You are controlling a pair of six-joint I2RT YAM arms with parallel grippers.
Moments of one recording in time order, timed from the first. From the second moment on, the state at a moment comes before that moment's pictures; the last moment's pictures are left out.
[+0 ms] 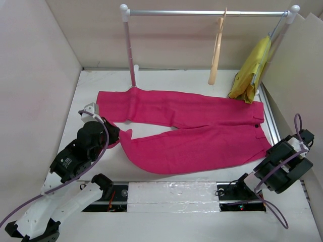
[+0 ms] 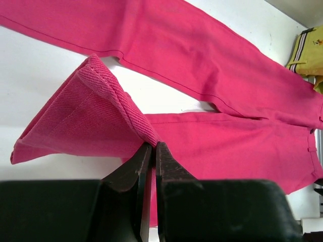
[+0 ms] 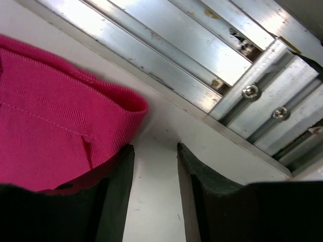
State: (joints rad) left arm -0.62 0.61 0.98 -0.90 -0.39 -0.75; right arm -0.93 1.35 0.68 -0.53 -0.08 0.11
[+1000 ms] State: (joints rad) left arm -0.62 0.63 1.08 -1.03 -0.67 -0.78; right arm -0.94 1.31 0.61 -0.41 -0.22 0.10
